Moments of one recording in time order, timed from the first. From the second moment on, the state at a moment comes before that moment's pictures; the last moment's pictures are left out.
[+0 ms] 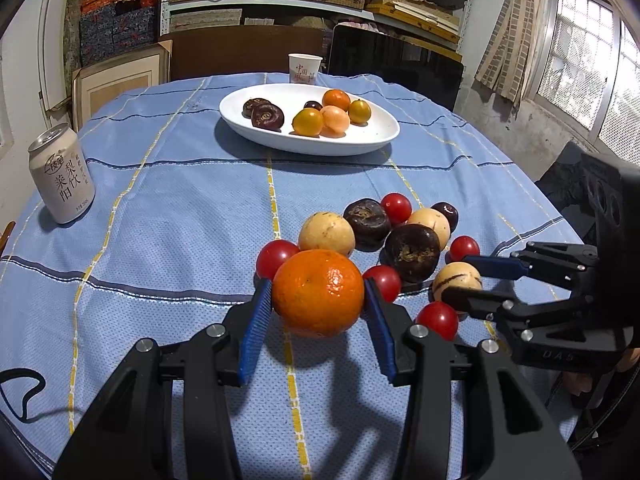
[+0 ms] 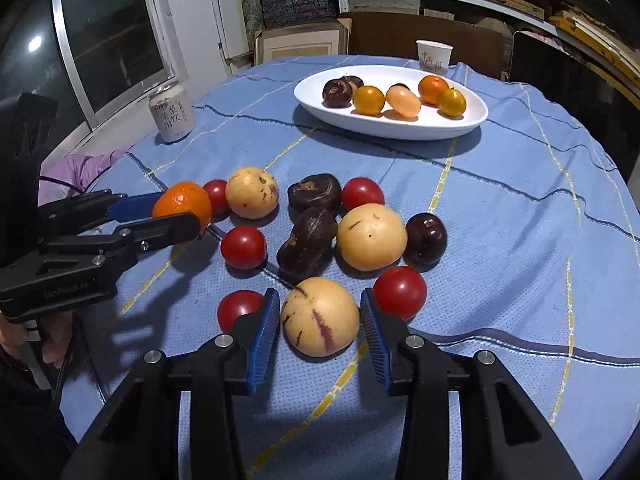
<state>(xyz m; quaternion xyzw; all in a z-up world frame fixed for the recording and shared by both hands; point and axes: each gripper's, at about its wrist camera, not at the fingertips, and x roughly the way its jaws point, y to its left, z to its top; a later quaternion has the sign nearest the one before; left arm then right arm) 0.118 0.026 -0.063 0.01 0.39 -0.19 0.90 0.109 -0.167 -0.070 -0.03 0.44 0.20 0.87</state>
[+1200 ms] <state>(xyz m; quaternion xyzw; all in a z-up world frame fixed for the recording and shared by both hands) 0.214 -0.005 -0.003 0.04 0.36 -0.17 0.91 0.200 -0.209 0.018 -0.01 0.35 0.14 0.92</state>
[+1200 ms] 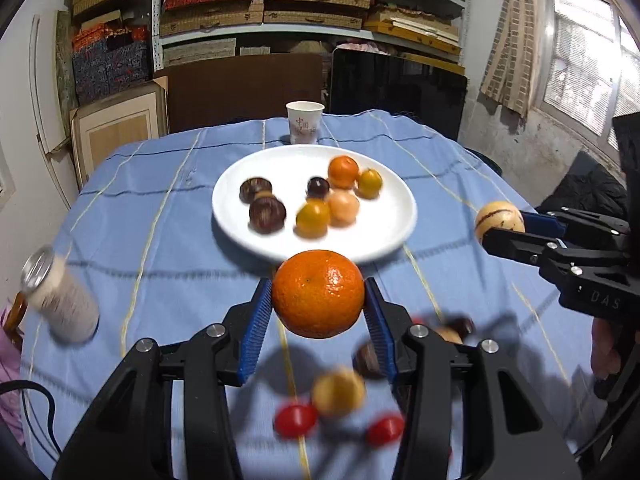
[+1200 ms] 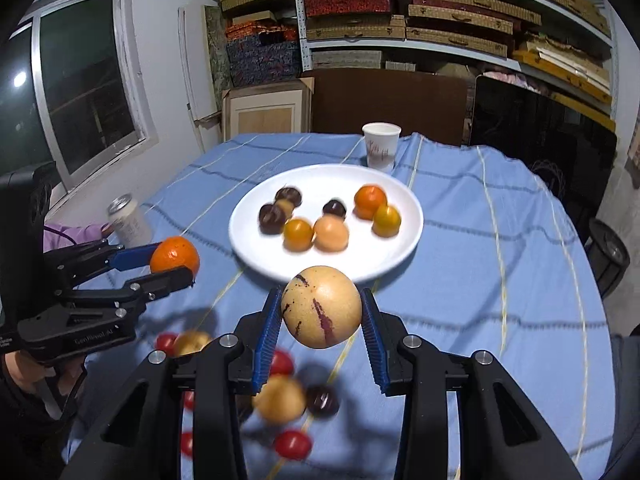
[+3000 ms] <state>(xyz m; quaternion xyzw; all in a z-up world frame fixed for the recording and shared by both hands) 0.164 0.012 -0.082 0.12 0.43 -0.12 0.89 0.103 -0.249 -0.068 0.15 0.39 0.09 0.90</state>
